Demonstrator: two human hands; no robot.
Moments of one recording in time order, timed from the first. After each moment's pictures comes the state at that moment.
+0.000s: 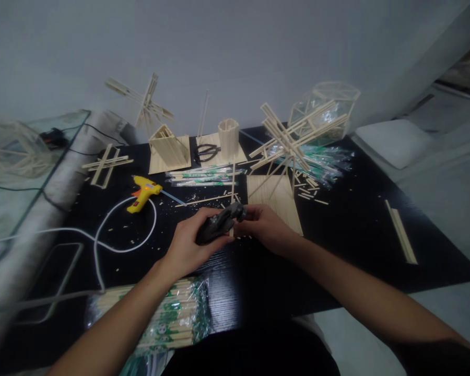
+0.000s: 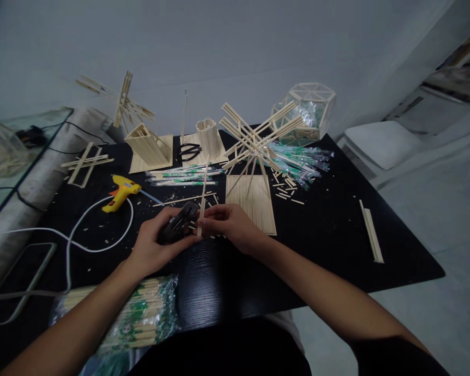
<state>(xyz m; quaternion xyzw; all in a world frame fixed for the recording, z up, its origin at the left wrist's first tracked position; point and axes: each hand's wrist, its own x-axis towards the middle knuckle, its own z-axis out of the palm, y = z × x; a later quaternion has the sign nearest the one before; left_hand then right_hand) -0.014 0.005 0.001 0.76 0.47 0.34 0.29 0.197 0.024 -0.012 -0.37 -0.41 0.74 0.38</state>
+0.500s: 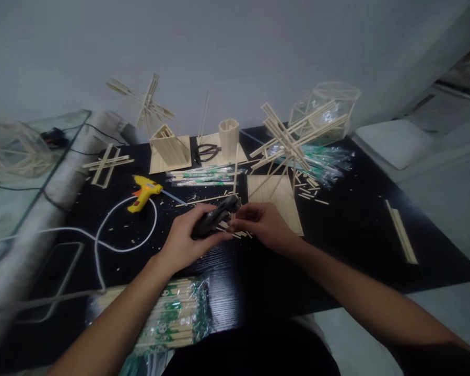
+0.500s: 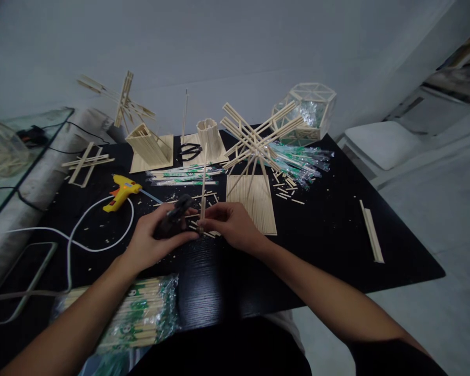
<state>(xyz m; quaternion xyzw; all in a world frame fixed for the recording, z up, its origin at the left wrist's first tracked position) -0.019 0.014 0.009 0.76 0.46 0.34 0.30 0.197 0.023 -0.012 -0.40 -0.49 0.66 0.41</state>
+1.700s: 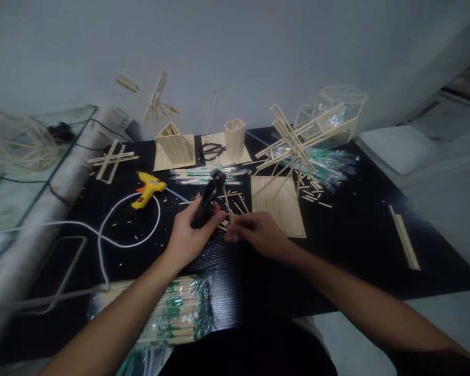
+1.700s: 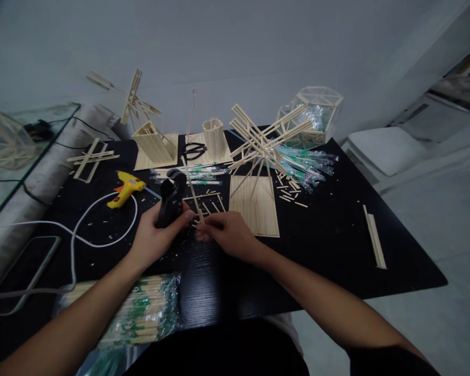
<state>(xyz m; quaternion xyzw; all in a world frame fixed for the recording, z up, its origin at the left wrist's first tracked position) -0.009 0.014 0.007 0.64 0.55 0.41 0.35 0.187 0.016 -0.015 -0.41 -0.58 0.61 0.33</state>
